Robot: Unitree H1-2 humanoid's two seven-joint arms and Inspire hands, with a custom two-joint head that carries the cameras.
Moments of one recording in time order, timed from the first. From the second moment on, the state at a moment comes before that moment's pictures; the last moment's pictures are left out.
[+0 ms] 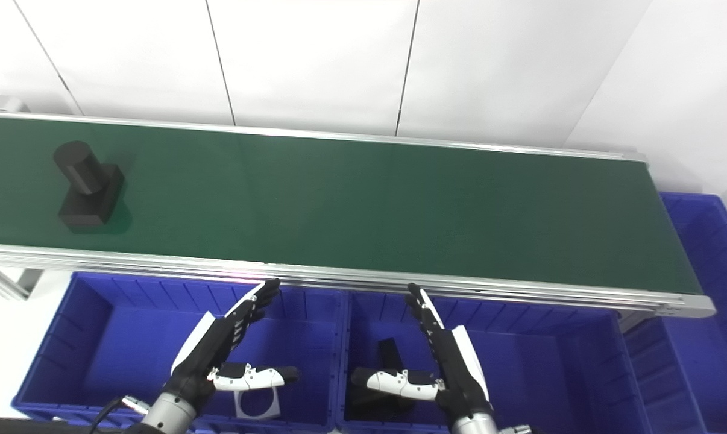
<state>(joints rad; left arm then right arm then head) 0.30 0.08 -0.26 -0.15 0.21 -0.01 -0.14 0.36 -0.07 0.20 -0.39 -0.27 0.31 0.10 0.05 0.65</state>
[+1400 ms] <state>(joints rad) 0.28 0.05 -0.30 -0.01 0.28 -0.12 -0.08 0.37 -0.11 0.17 -0.25 -0.22 0.11 0.06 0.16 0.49</state>
